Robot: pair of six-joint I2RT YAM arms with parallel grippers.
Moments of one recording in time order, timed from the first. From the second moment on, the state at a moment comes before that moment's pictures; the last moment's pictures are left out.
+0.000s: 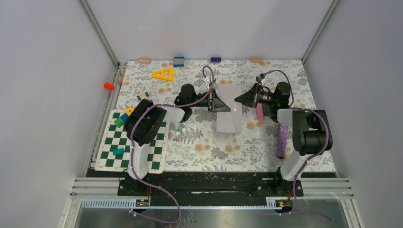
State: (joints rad) left arm -0.57 2.05 1.11 1.02 1.02 -1.28; right arm 0.01 1.75 0.79 0.88 -1.22 1.24
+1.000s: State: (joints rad) left arm -0.54 2.05 1.11 1.09 1.06 -1.33; right arm 0.09 1.75 0.71 1.02 -1.29 1.26
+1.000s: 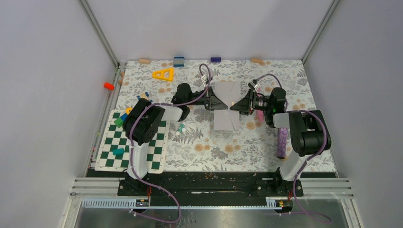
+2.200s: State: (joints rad) left arm -0.53 2.05 1.09 1.10 1.02 -1.33; right arm 0.13 1.68 0.70 0.78 -1.31 1.08
